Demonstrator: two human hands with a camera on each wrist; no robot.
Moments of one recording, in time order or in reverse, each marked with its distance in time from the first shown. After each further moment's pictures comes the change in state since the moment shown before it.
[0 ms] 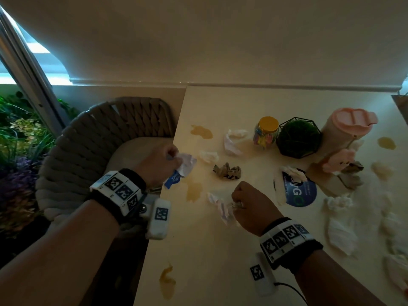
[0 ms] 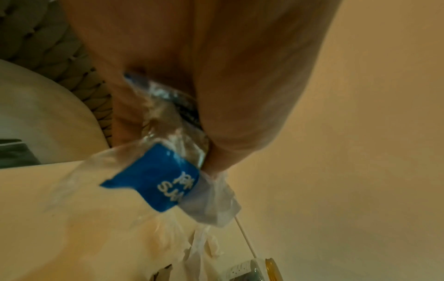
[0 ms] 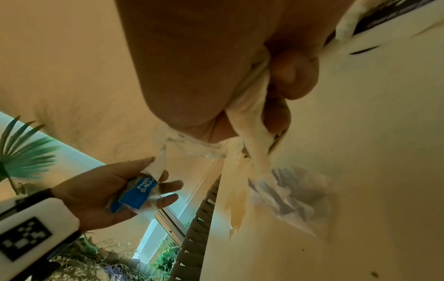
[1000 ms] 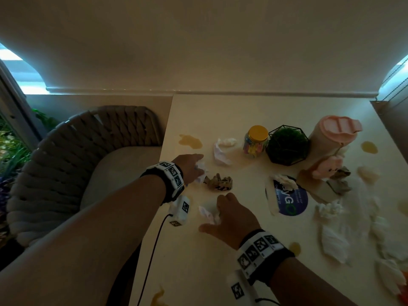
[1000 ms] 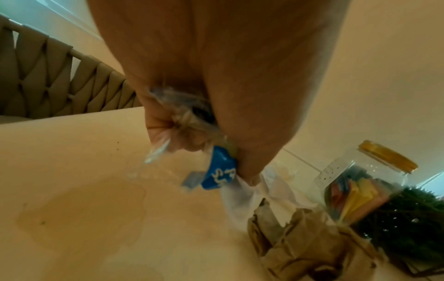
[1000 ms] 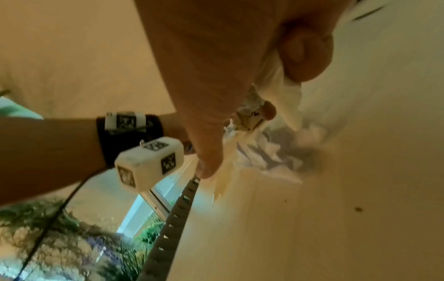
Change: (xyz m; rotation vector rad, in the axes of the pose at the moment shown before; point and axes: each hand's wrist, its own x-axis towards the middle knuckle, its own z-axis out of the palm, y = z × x) left_hand 0.113 0.004 0.070 0.471 -0.272 0.023; right_hand 0.018 -0.016 0.021 -0.053 -0.015 0.167
